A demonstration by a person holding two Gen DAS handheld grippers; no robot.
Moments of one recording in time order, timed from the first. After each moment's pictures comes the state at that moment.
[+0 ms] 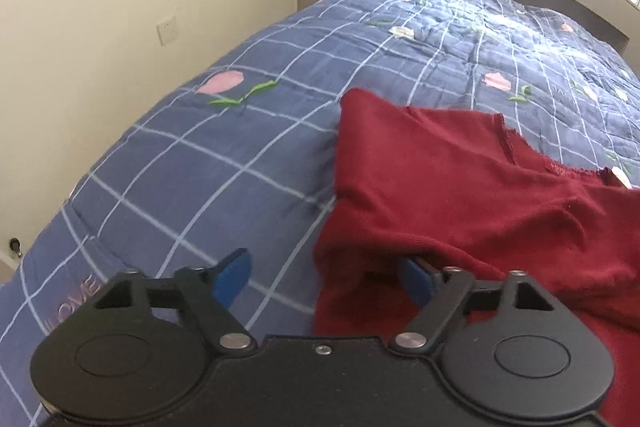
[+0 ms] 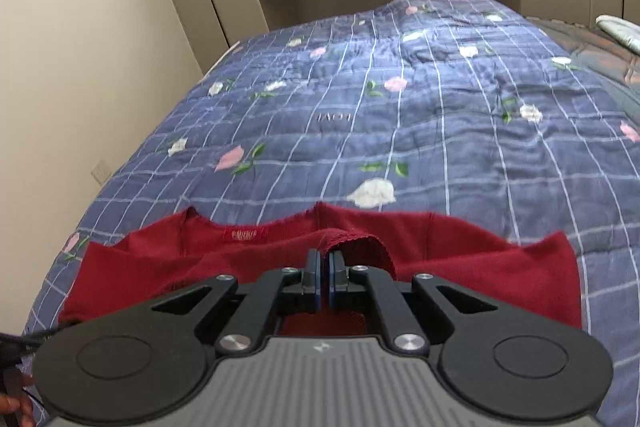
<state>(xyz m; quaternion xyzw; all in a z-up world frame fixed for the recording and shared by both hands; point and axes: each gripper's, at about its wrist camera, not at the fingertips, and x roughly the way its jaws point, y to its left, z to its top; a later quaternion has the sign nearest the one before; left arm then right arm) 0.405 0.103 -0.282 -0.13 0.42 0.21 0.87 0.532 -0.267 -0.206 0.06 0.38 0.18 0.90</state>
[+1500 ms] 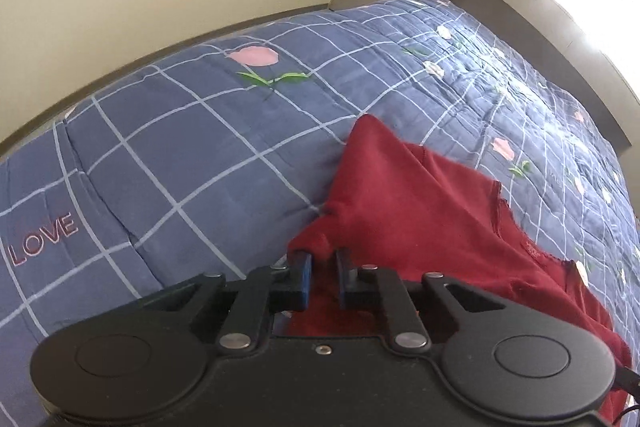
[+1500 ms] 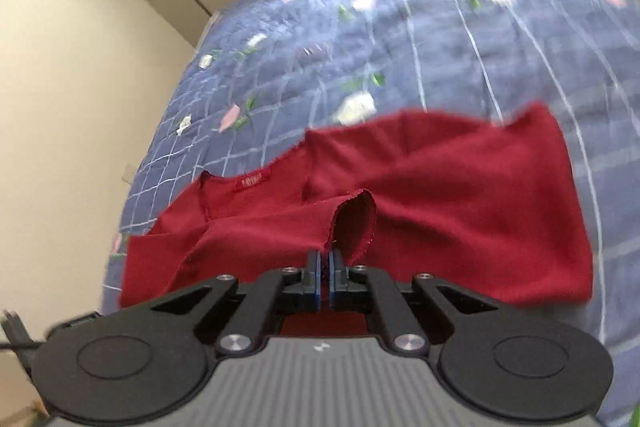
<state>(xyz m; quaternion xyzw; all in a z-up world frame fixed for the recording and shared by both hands) 0.395 0.134 -0.280 -0.30 0.39 0.22 0.85 0.528 -0.327 -0.221 0.21 0.50 0.20 0.82</state>
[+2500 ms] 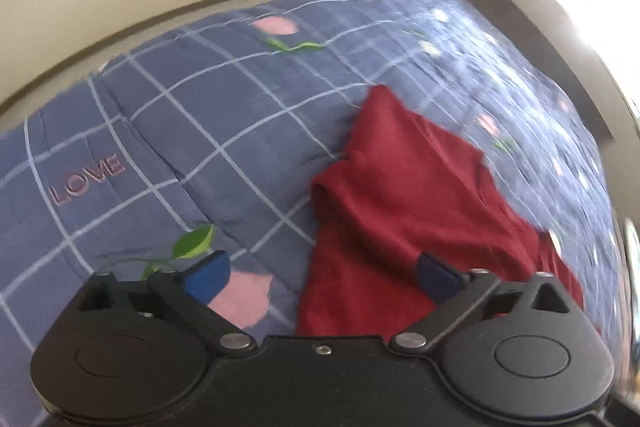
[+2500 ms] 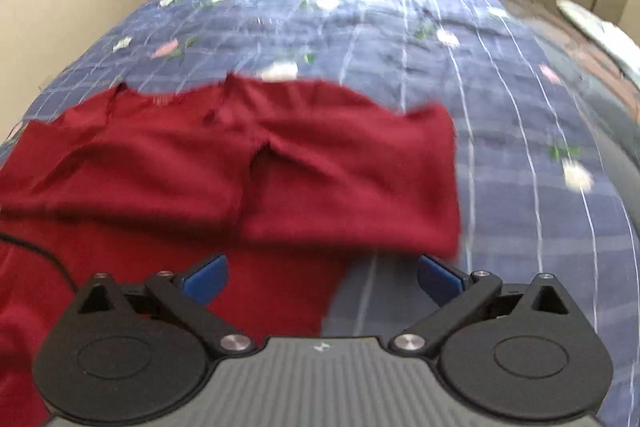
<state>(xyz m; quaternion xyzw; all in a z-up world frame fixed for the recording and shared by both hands) 0.339 0.141 -0.264 -0.33 0.41 0.17 0.83 0.454 -0.328 -0.245 -0.03 0.46 0.11 0.88</state>
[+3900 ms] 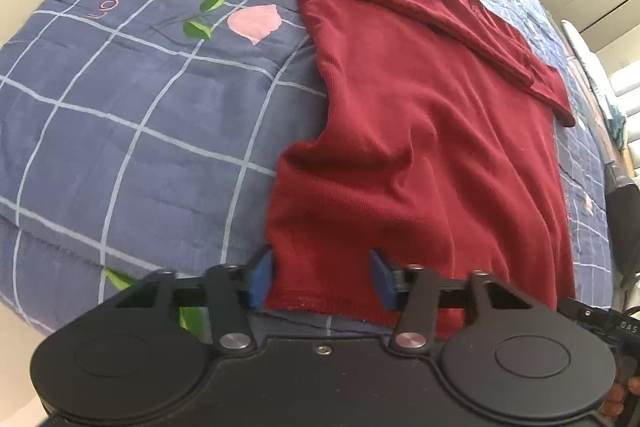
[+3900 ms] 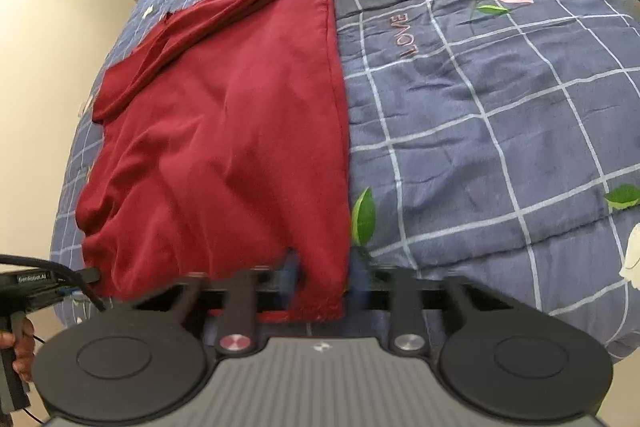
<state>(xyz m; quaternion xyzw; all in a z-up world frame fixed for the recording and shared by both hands) 0.185 0.099 -0.285 -0.23 0.56 -0.02 0.80 0.202 -0.360 -0.251 0.18 0.56 0.10 0.80</state>
